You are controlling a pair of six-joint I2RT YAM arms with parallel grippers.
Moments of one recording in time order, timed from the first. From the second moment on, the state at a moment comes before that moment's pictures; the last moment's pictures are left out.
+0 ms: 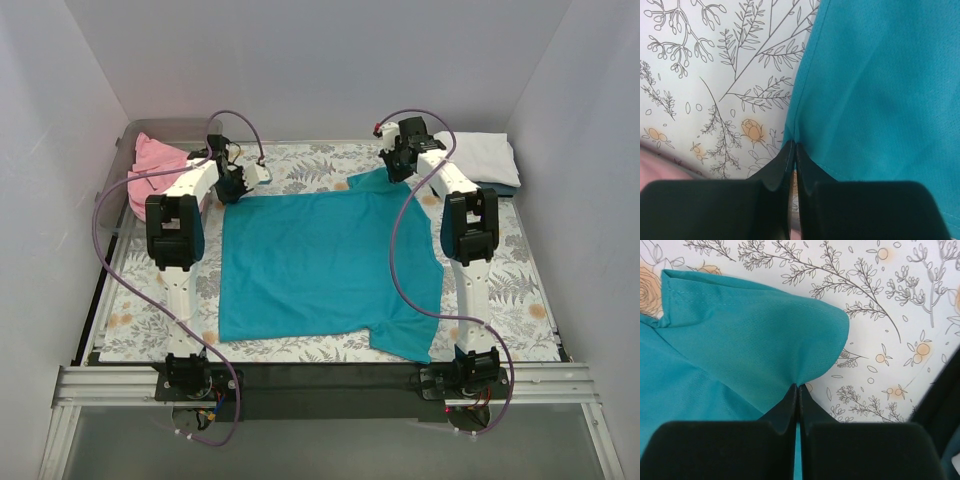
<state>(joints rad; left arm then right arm) -0.05 2.33 1.92 -0.79 0.25 1.18 0.22 2.40 2.08 -0.58 -0.17 -0.33</state>
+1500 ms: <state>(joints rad) -0.05 1.81 1.37 -0.55 0.26 1.16 0.21 2.06 1.78 -0.58 -0.24 -0.35</state>
